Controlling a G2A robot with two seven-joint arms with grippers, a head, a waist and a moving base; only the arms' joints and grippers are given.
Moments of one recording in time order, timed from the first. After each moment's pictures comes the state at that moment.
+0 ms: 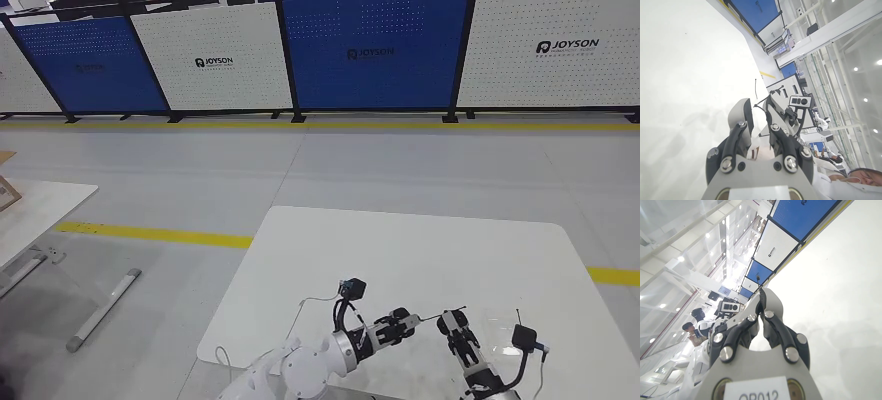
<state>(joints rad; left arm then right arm) 1.42 -1.18 -0.88 -1.75 0.12 -0.03 -0.25 -1.82 -1.21 1.28 -1.86 -0.30 -0.21 0.02</state>
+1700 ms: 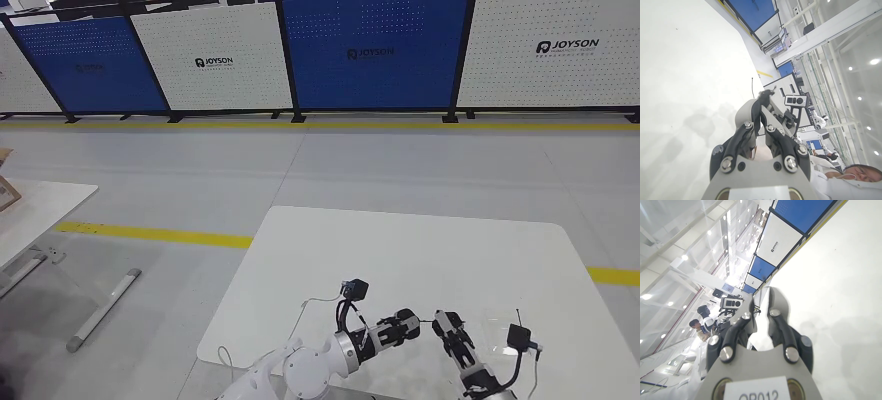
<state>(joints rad) 1.42 -1.18 -0.87 -1.74 0.10 -0.06 -0.25 -1.82 -1.22 1.28 -1.85 -0.26 -0.22 0.07</state>
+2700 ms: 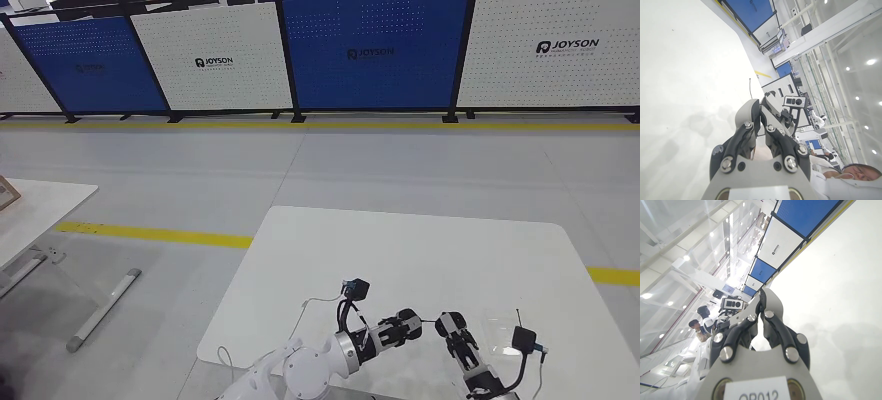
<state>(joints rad) 1.42 -1.18 -0.87 -1.75 0.10 -0.07 -0.26 -1.83 -1.22 1.29 -1.86 -0.28 -0.25 0.06</state>
